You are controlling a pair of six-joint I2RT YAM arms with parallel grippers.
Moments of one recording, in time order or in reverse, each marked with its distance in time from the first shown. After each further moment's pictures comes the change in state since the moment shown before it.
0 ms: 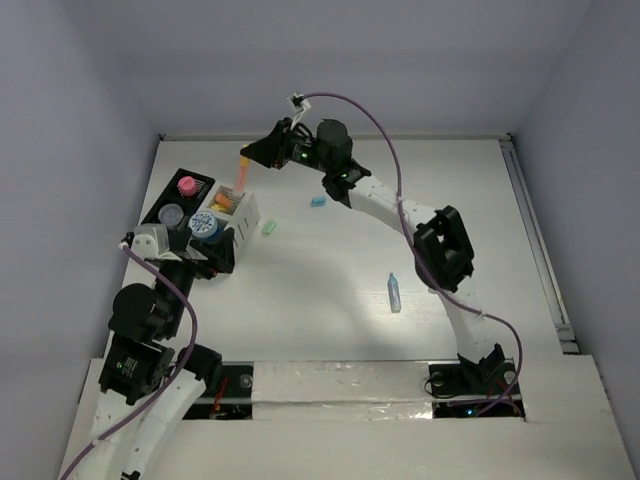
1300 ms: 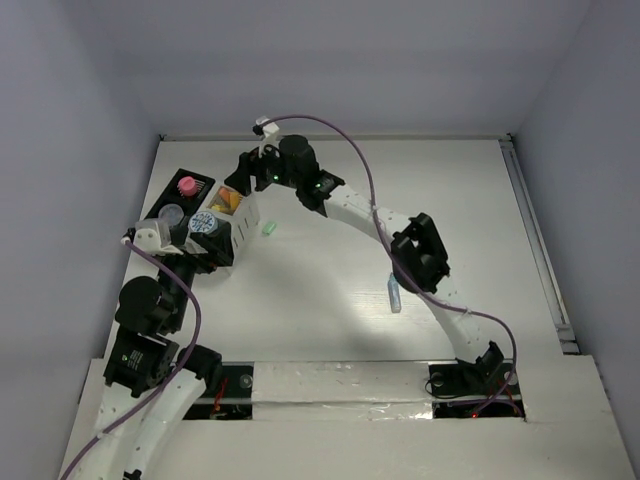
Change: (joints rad) left arm 0.022 0.037 -0.031 0.016 -0.077 0.000; right arm 0.101 0.246 0.338 -0.392 0.177 -0.394
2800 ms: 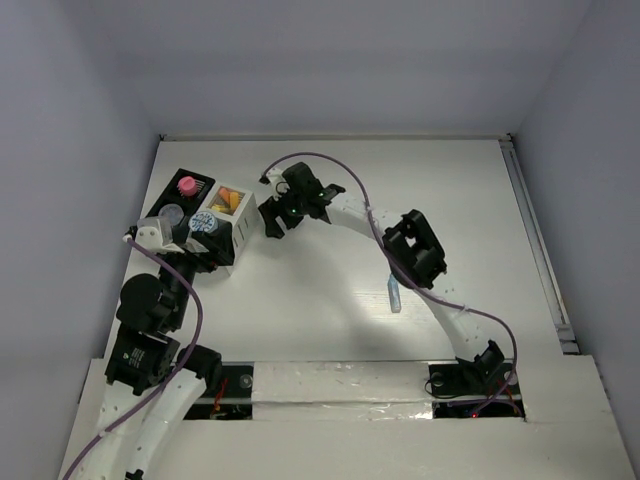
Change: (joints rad) left arm 0.023 0.013 0.000 0.000 0.027 0.000; right arm -0.048 0.019 -0.185 -0.453 -0.003 -0.322
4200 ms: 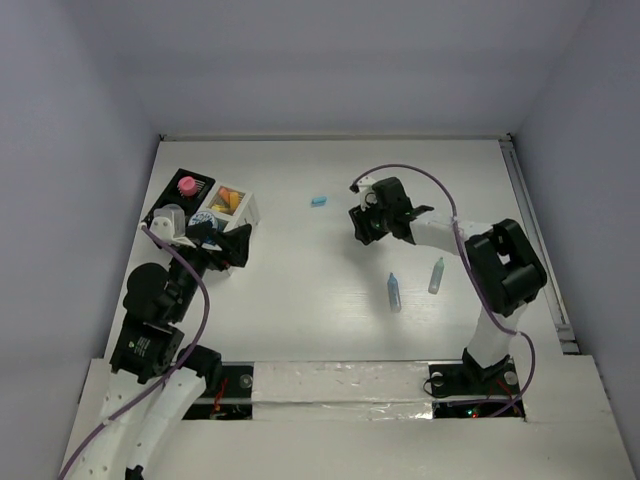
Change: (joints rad) left arm 0.007 0.062 -0.001 0.035 0.187 -0.063; right arm -0.249 -0.673 -0.975 0.249 0.195 -0.088
